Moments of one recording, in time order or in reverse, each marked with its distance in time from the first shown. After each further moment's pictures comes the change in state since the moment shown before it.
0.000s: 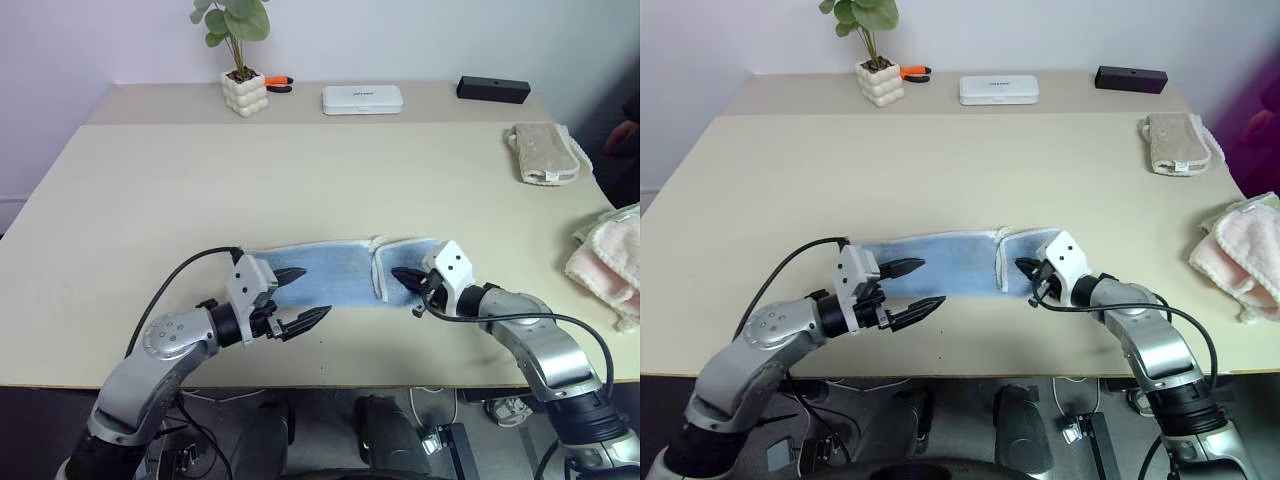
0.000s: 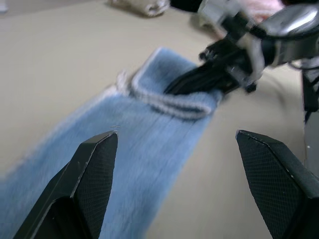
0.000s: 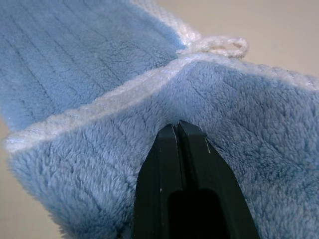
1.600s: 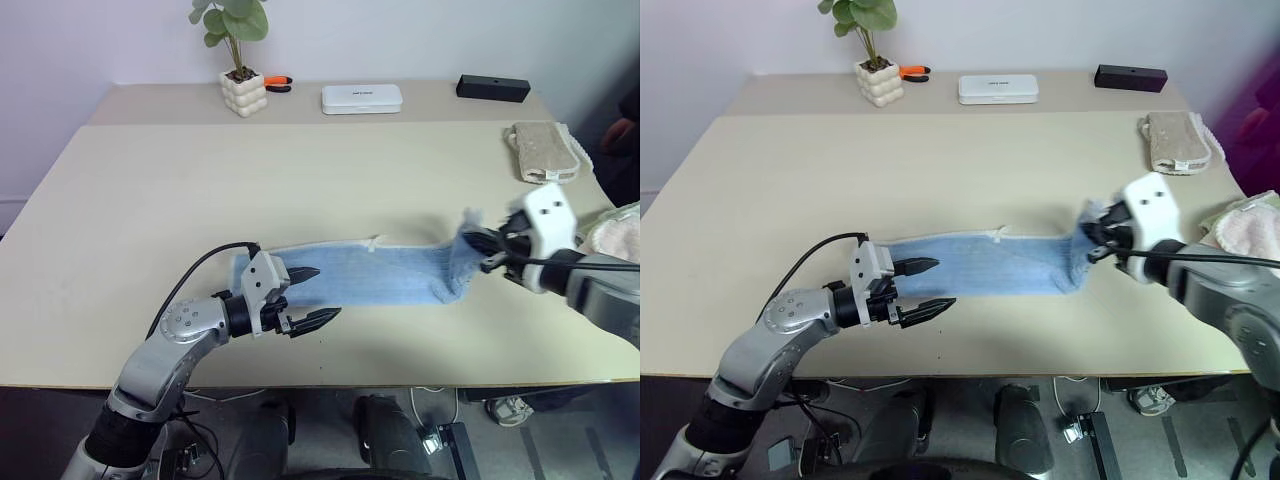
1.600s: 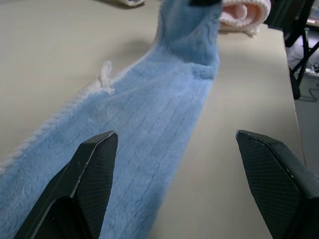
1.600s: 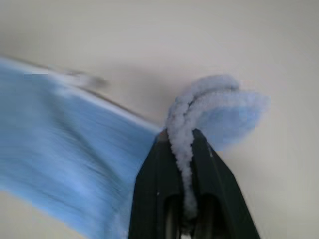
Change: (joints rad) left arm -0.124 -0.045 -0.089 0.131 0.041 -0.061 -0.113; right arm -0.021 -0.409 -0.214 -0.334 0.529 0.461 -0.421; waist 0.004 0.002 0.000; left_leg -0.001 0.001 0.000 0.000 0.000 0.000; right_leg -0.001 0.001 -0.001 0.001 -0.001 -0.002
